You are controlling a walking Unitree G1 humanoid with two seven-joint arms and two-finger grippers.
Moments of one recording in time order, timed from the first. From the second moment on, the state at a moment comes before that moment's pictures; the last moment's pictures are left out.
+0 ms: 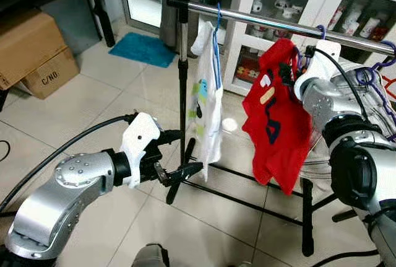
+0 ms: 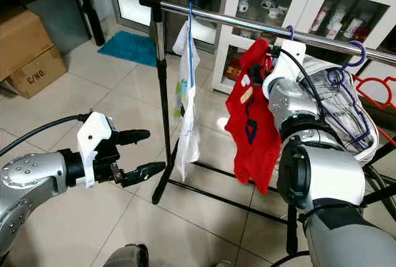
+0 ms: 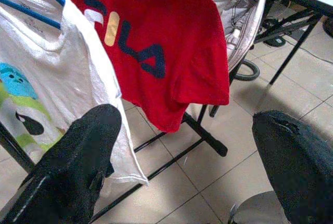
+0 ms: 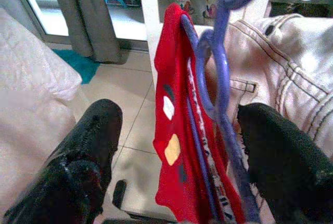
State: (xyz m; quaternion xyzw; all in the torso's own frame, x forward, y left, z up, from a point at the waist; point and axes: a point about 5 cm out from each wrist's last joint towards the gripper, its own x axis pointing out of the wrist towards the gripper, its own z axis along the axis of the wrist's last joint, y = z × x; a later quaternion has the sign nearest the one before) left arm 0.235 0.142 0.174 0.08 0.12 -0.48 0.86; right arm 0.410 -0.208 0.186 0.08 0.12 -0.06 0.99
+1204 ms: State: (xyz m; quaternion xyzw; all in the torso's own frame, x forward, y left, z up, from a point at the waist) left arm 0.234 0.142 0.173 0.09 0.12 -0.49 0.86; right arm 0.413 -0.210 0.197 0.09 0.11 -0.06 0.99
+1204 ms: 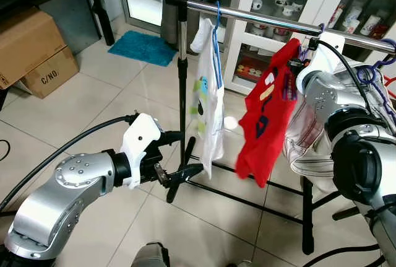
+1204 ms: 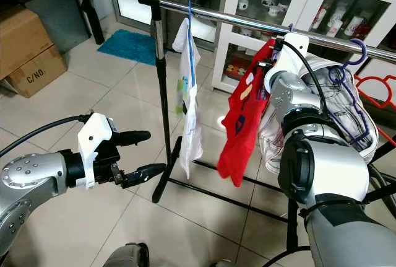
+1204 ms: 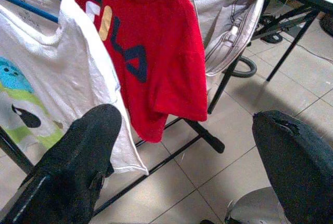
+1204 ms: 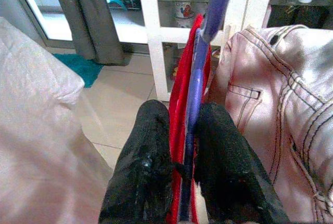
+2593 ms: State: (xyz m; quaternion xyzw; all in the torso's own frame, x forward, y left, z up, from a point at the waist) left arm 0.247 0.130 0.154 0.09 0.09 -0.40 0.91; right arm 0.407 -0.223 0.204 0.02 0.01 0.01 1.00
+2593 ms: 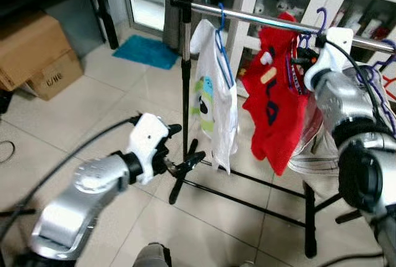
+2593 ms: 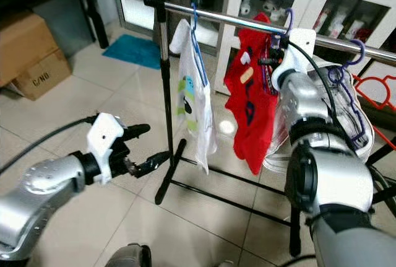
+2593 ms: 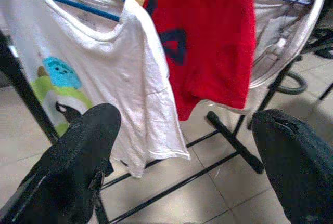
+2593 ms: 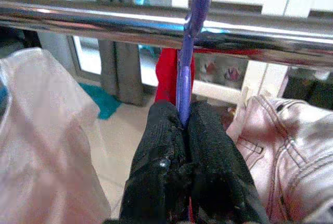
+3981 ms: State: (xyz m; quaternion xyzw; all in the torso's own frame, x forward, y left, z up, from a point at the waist) left arm 0.249 0.140 0.126 0.07 0.07 -0.19 0.98; right arm 0.230 -0.231 0.120 -0.06 0.07 0.01 1.00
